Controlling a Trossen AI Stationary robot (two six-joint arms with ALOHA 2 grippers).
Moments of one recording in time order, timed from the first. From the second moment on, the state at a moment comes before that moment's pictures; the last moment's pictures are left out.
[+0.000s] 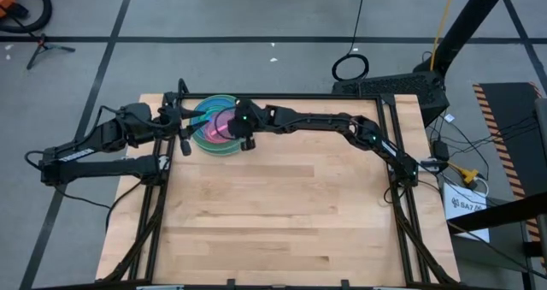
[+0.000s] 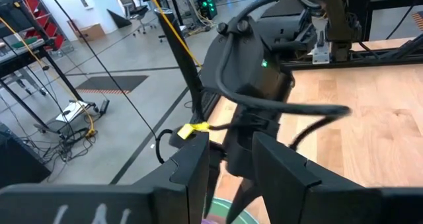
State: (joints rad) left arm 0.28 0.57 0.79 -0.45 -0.13 0.25; right arm -0.23 2.34 2.03 -0.33 0.10 -0.62
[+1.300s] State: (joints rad) left arm 0.31 0.89 0.79 -0.52 -0.14 0.14; right arm 0.09 2.08 2.04 -1.27 0.28 -0.01
